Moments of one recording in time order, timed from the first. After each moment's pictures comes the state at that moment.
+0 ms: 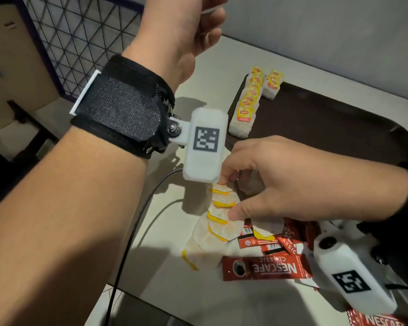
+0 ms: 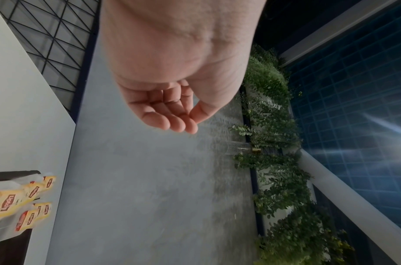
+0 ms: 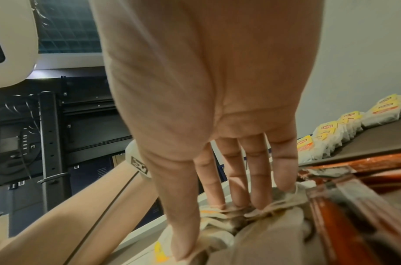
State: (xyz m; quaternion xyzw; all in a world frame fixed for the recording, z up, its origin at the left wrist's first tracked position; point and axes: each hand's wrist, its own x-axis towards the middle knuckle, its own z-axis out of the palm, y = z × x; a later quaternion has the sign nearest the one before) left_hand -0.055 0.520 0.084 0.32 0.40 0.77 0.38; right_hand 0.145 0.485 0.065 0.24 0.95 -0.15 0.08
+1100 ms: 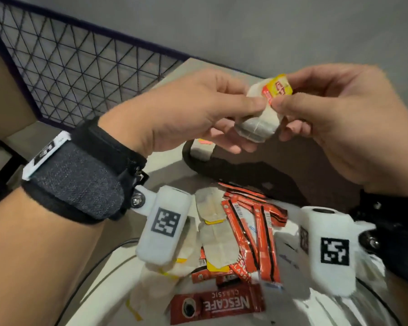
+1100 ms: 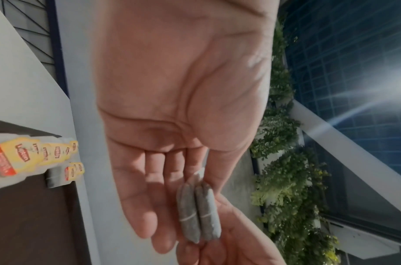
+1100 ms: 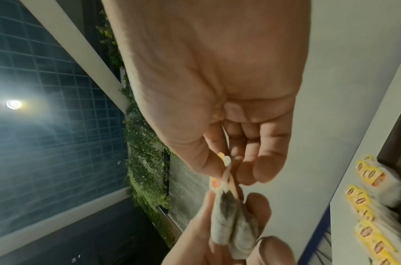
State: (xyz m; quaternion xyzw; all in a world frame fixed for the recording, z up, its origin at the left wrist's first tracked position) left_hand 0.003 0.509 0.081 0.63 0.41 0.41 0.51; right_hand 0.202 0.541 0.107 0.35 0.73 -0.42 -0.41
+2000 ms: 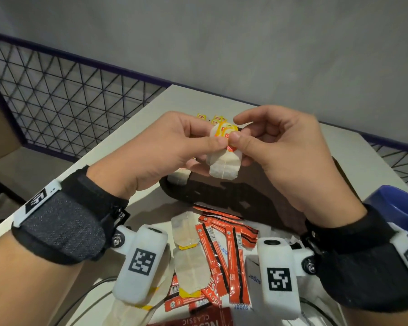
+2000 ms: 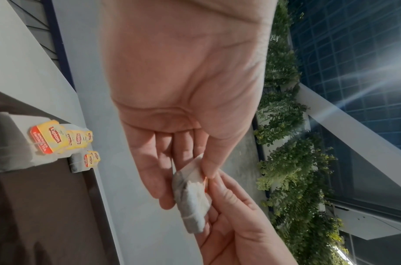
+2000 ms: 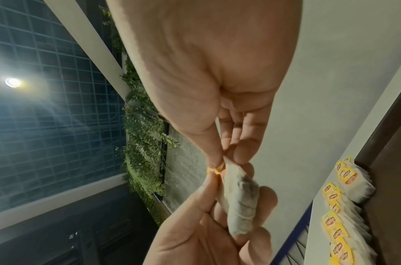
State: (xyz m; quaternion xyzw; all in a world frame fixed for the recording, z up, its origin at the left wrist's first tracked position) left_hand 0.018 0.513 0.072 0.59 0.43 0.49 0.48; right_hand 0.209 0.545 0.093 0.35 0.75 -0.36 -0.44
